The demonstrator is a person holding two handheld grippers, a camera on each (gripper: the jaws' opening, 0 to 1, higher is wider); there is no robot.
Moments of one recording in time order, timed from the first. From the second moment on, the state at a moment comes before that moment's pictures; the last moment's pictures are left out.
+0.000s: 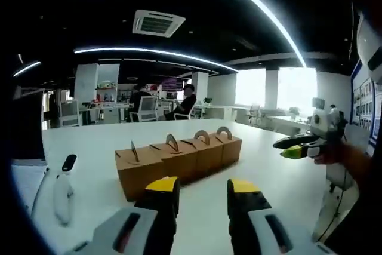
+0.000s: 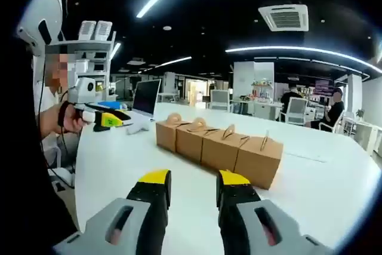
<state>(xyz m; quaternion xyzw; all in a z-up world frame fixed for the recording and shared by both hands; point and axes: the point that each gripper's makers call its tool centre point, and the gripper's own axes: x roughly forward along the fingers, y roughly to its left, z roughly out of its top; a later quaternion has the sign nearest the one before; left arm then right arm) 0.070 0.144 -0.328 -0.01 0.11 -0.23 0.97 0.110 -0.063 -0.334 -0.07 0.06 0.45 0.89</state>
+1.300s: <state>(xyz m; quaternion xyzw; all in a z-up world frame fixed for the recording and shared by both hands) 0.077 0.138 -0.337 -0.01 0.13 -0.23 0.96 0.116 -0.076 -0.354 -0.07 0.08 0.44 0.89</state>
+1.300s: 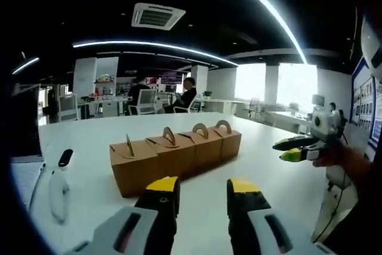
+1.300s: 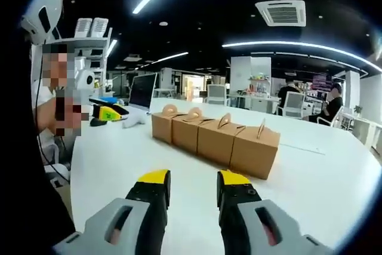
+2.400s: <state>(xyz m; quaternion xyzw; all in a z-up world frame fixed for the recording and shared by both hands) 0.075 0.155 -0.342 -0.01 0.12 -0.21 0.97 0.115 -0.010 -0.303 -0.13 0.05 0.51 0.85</state>
